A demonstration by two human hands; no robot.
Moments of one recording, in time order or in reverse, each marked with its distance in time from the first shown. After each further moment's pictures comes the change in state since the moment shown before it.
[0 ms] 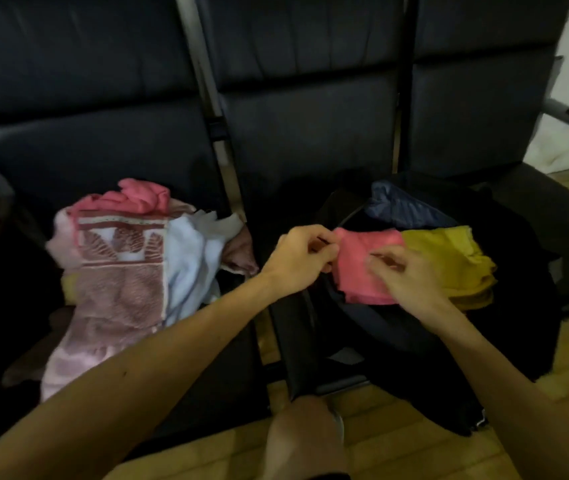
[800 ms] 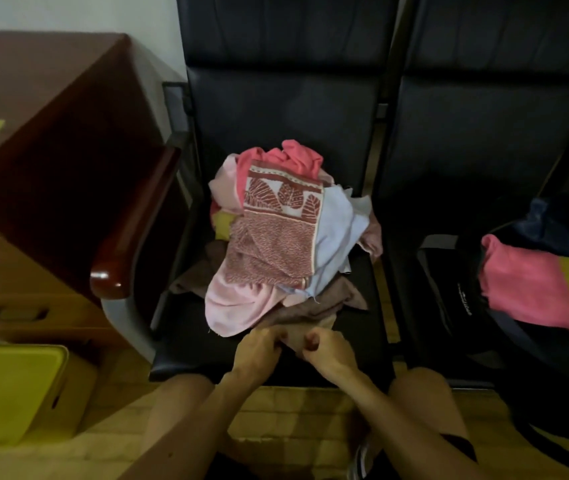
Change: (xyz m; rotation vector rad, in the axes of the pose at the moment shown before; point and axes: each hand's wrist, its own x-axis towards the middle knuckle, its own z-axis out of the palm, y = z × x) left_hand -0.251 -0.273 -0.143 0.516 0.183 -0.359; right_hand -0.159 -0.035 0.349 -0.560 -0.650 0.140
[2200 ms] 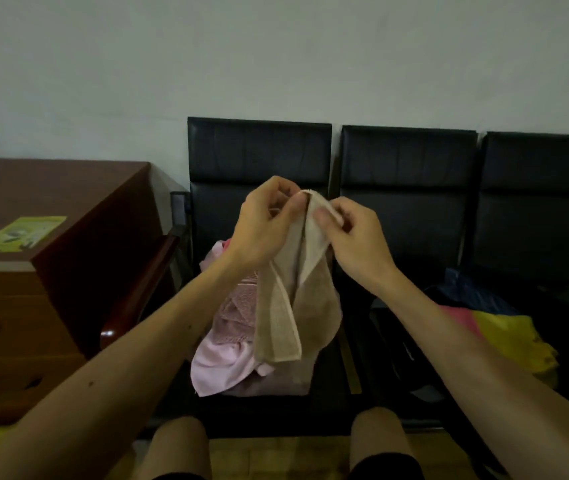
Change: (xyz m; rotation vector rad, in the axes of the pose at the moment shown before) left_hand -0.063 0.236 -0.280 -0.639 0.547 0.652; right_hand -0.193 -0.132 -0.267 0.463 0.674 -0.819
